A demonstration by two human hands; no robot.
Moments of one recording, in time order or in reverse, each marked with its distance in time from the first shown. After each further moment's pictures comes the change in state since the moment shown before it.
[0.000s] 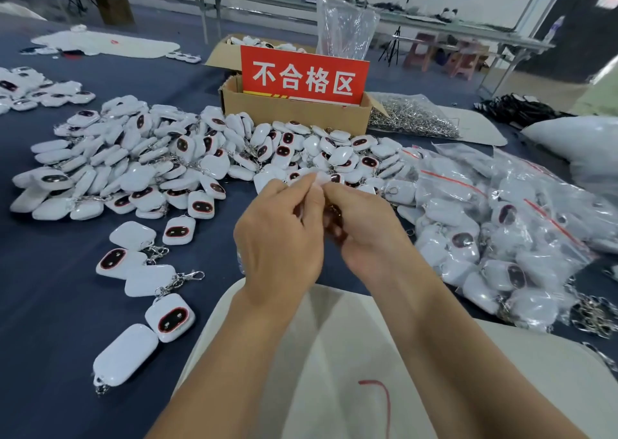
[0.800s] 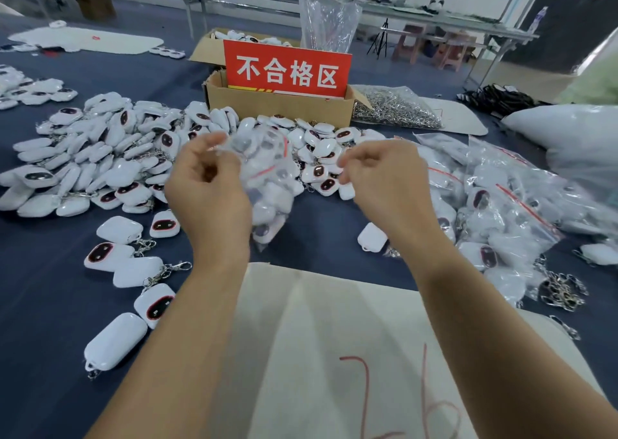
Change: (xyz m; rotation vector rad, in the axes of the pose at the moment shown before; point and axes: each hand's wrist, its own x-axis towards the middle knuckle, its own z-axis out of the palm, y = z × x) left_hand 0.036 -0.010 -0.016 -0.581 0.315 -0.384; right_hand -0.018 -0.045 -0.037 -0.758 0.245 -0.453
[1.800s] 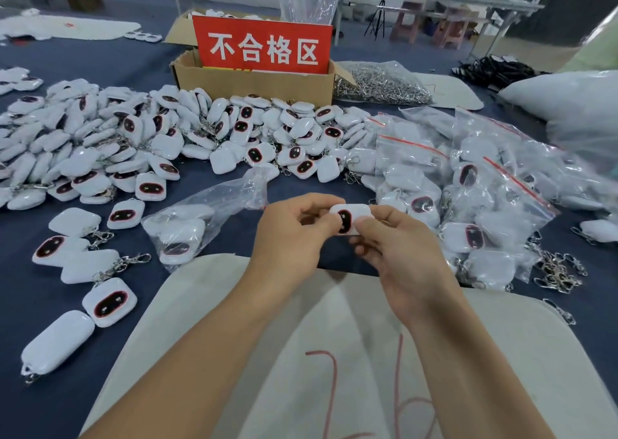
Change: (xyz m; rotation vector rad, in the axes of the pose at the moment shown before) left_hand -0.095 -0.029 0.038 0.278 -0.765 -0.241; right_hand -0.056 0.093 -0.027 0.675 -0.058 0.472
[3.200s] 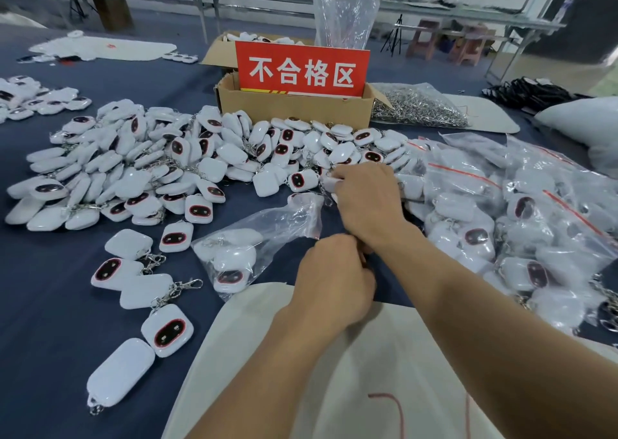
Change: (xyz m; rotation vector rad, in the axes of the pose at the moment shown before) left_hand 0.011 -0.009 -0.024 0.720 -0.123 0.008; right_hand 0.107 -0.017 0.109 -1.424 0.054 -0.709
